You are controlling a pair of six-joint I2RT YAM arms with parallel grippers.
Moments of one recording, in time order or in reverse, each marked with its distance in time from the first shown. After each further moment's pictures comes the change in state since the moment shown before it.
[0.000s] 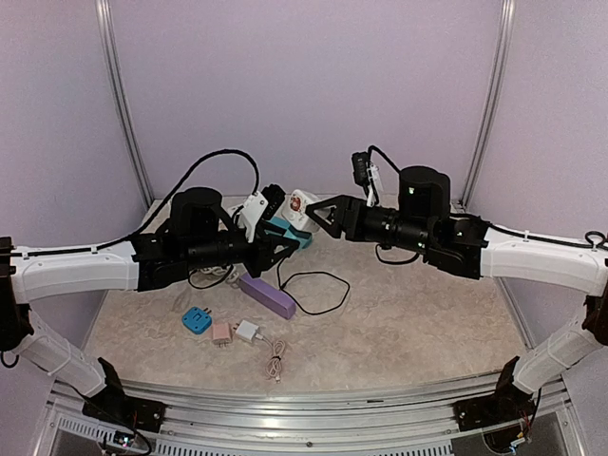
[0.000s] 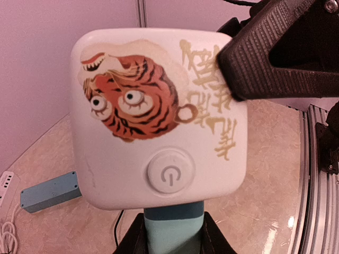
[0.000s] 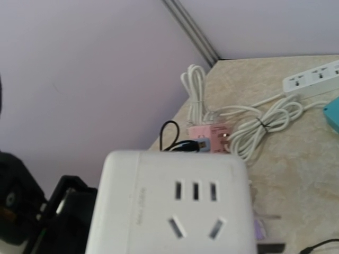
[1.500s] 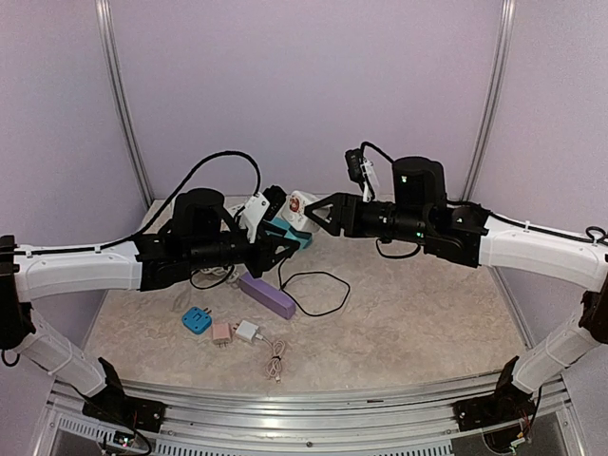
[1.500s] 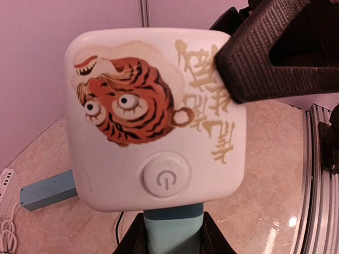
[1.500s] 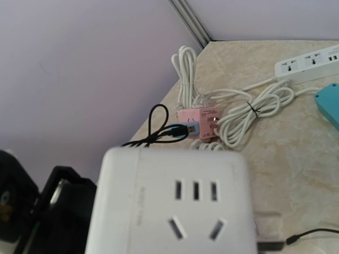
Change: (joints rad) left arm 0.003 0.016 0.000 0.009 -0.005 -0.003; right arm -0.028 0.029 0.088 -0.146 -0.041 -0.044
